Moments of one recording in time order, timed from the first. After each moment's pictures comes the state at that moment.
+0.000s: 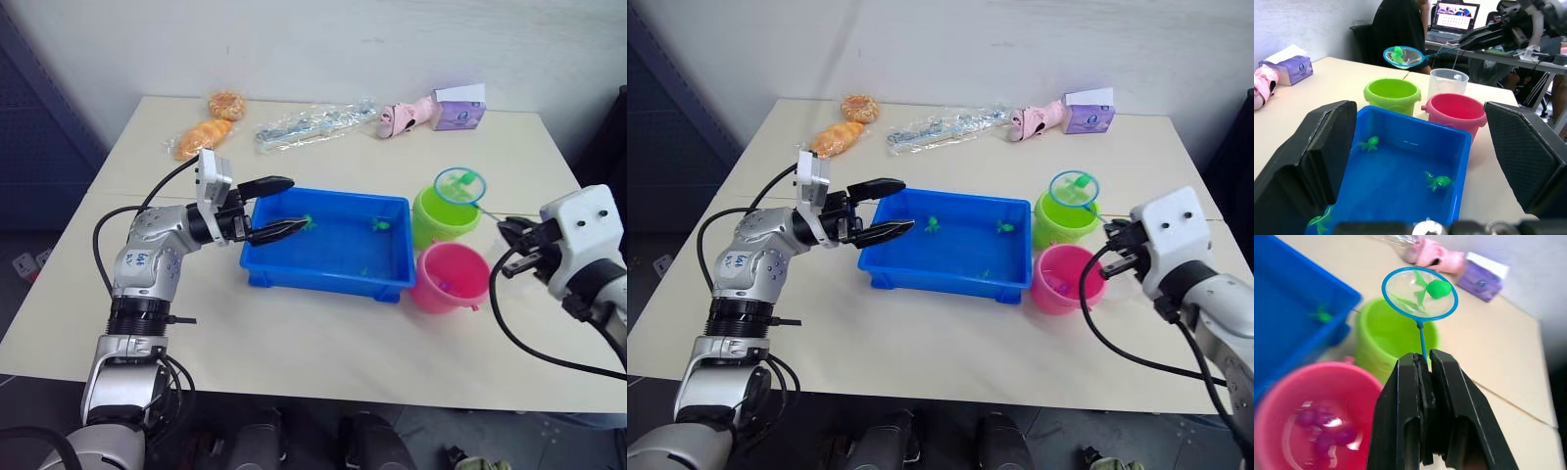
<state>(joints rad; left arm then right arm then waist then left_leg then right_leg) -0.73 0.44 0.07 0.28 -0.49 0.28 -1.13 -0.07 -0.91 -0.41 -0.63 0.45 0.82 0.29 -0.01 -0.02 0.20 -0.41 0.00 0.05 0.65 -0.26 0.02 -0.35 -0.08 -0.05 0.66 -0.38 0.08</state>
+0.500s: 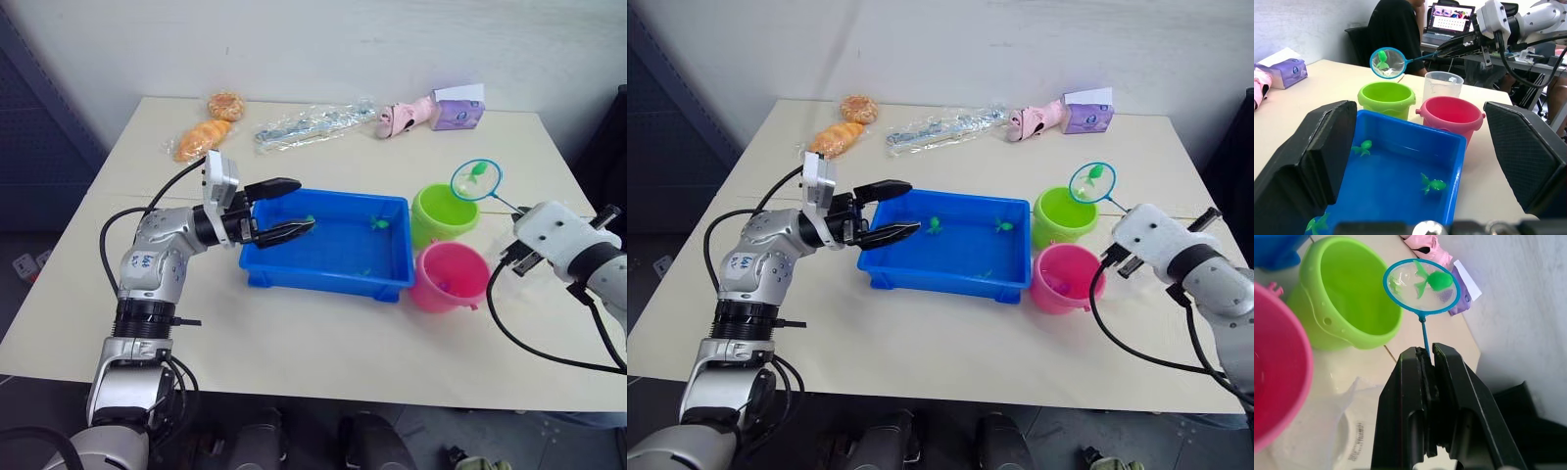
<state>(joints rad) -0.71 0.43 0.07 0.24 -0.50 0.31 -1.12 -0.09 -1.08 -0.14 -0.30 -0.04 0.29 0.42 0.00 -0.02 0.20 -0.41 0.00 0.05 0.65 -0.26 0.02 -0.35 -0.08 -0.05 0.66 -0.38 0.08</state>
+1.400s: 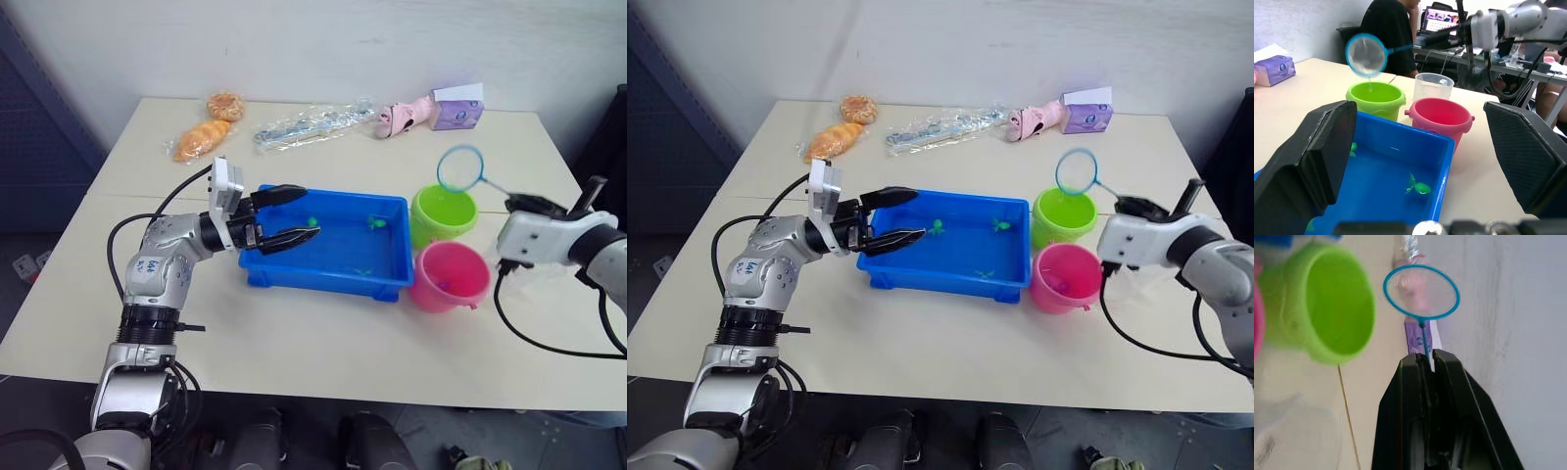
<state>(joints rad) -0.68 0.42 0.06 0.20 -0.51 0.33 -1.12 -0.25 -0.99 -0.20 -0.28 -0.17 0.13 0.55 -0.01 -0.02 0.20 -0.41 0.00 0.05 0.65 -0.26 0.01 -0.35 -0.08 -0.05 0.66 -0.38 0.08</state>
